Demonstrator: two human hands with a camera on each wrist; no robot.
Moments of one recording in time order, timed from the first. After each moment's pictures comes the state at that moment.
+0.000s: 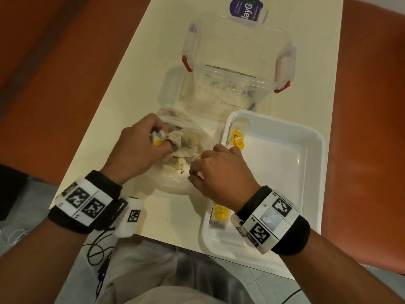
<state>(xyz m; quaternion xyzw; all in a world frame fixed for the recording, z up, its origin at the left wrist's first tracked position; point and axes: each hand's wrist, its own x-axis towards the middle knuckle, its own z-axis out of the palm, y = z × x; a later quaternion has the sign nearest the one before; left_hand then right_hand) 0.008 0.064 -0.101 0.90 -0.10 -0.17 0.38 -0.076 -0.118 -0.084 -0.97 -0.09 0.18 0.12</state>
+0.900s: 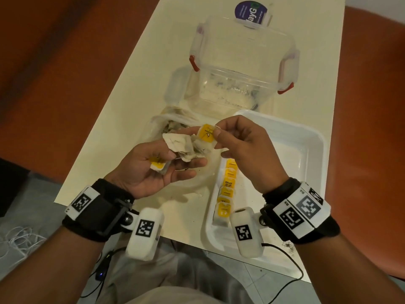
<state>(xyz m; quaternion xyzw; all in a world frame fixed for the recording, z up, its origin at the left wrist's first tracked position) -0.020 0.067 -0.097 0.32 0.04 -0.51 0.80 -0.067 -0.143 -0.062 -0.76 0.17 0.06 0.62</state>
